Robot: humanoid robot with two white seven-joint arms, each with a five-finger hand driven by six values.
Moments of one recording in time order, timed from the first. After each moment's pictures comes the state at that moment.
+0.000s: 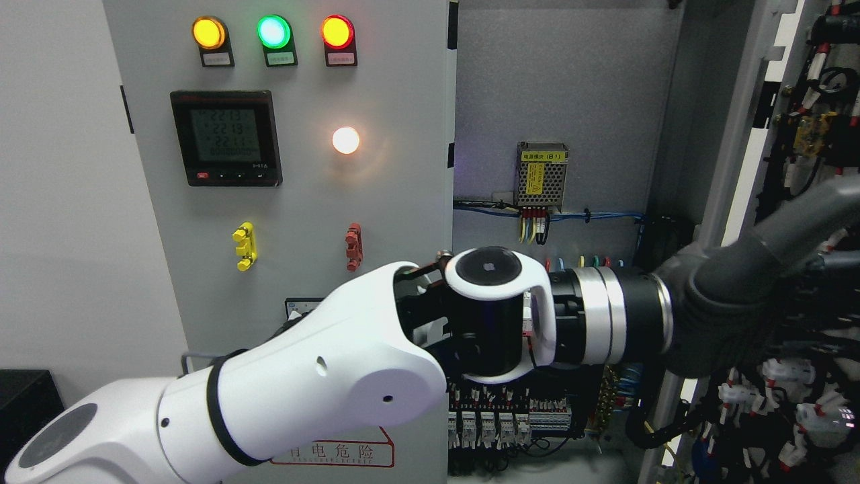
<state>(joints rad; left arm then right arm) -1.56 0.03 -1.10 -1.51 1.40 0.31 -0.19 0.06 0.12 -0.12 -0.05 0.10 0.10 0.13</state>
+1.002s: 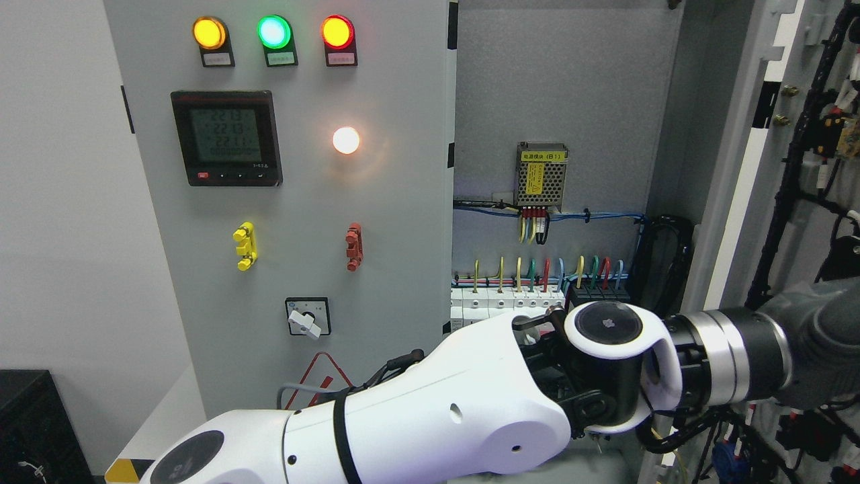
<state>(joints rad) -1.54 -0.16 -1.15 -1.32 1.34 0.17 -0.13 0.06 0.12 -0.12 -0.05 0.10 0.10 0.13</state>
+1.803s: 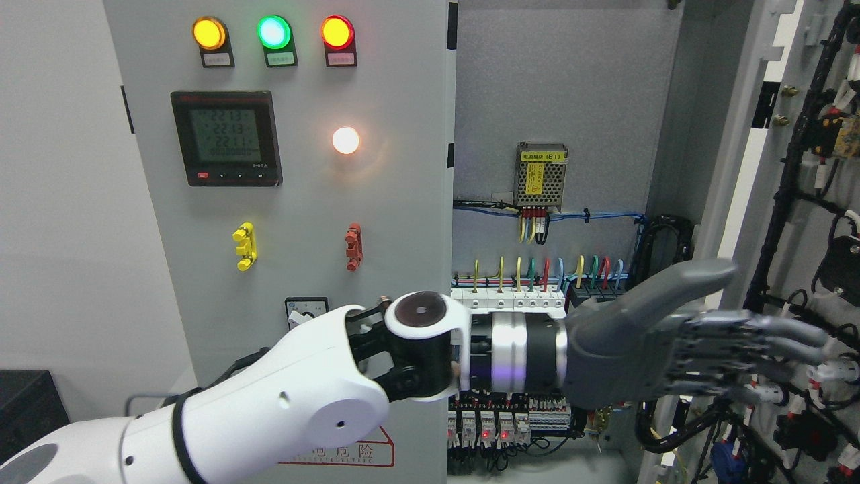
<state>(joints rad) -1.38 0.32 -1.16 -1.56 1.30 0.18 -0.47 0.06 0.12 -0.12 -0.05 0.10 0.10 0.13</state>
